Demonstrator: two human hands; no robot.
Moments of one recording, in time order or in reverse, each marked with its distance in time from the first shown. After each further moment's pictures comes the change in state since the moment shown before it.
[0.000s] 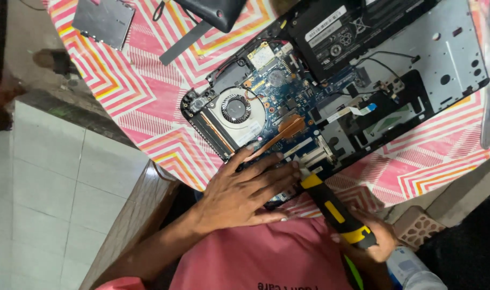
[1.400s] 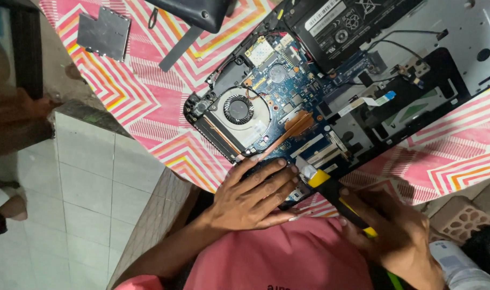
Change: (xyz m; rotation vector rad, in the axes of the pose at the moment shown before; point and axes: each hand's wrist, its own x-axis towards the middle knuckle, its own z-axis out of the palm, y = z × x) left_hand -0.009 0.008 0.000 0.098 0.075 0.056; right_hand 0.072 -0.131 -0.033 -0.195 0.033 -0.453
